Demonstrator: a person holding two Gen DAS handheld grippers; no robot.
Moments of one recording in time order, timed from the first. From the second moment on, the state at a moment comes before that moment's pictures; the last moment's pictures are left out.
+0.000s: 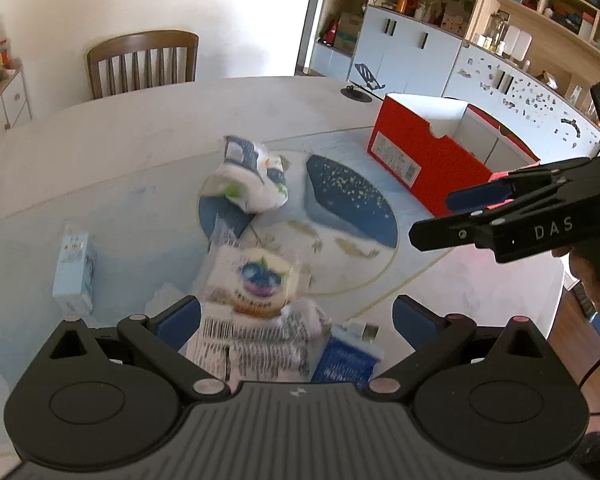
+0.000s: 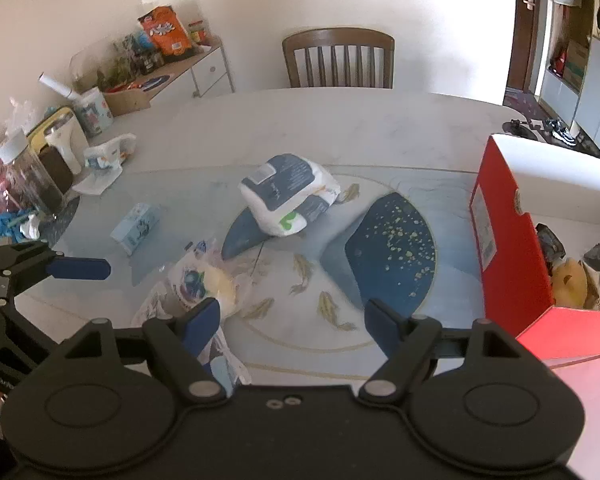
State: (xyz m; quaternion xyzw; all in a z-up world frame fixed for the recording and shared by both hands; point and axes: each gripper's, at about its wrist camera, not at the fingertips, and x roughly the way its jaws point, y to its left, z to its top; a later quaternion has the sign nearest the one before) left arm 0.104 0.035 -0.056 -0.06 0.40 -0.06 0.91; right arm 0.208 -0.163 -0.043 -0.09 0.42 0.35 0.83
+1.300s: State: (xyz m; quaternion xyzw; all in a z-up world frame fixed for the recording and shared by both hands) left arm 0.110 0.044 -0.115 -0.03 0.42 -0.04 0.91; right arm 0.187 -0.117 -0.100 -0.15 0.45 0.36 0.80
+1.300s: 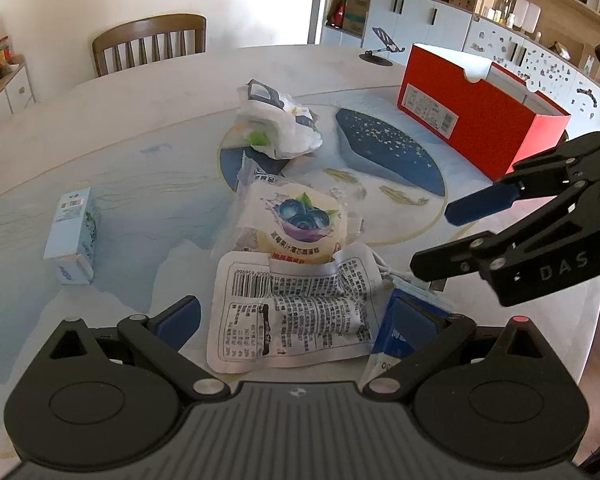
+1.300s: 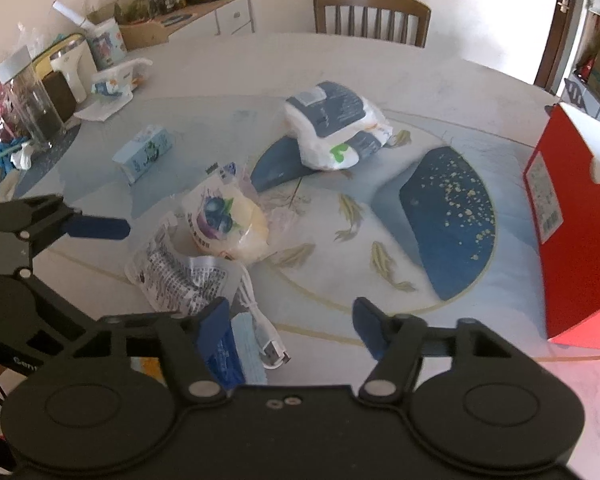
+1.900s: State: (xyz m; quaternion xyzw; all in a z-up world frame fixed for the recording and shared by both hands) left arm 0.118 0.044 -0.131 -0.02 0.43 -0.02 0.90; right arm 0.195 -0.094 -0.124 -0.20 0.46 0.38 0.78
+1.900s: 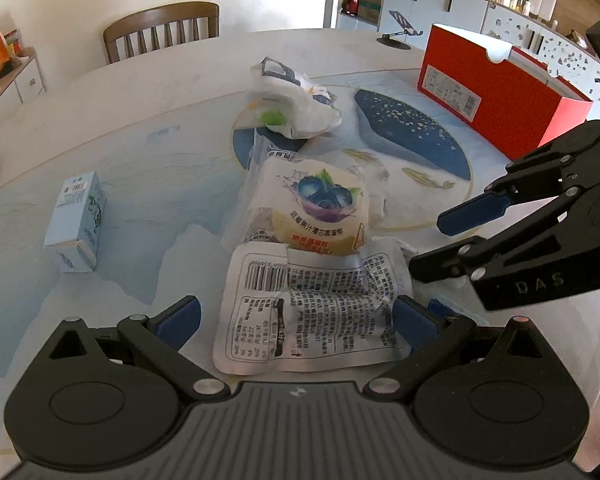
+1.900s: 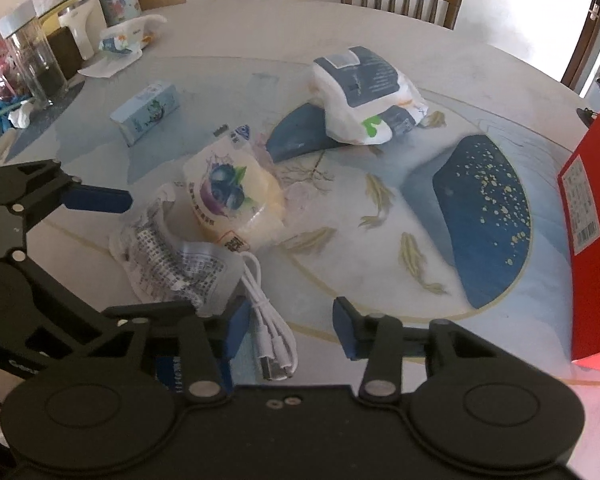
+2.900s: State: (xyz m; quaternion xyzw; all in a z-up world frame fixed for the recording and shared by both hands) left arm 0.114 0.043 -0.130 -0.03 0.42 -0.03 0.91; right arm 0.189 -0.105 -0.123 -0.20 0.44 0.39 0.78
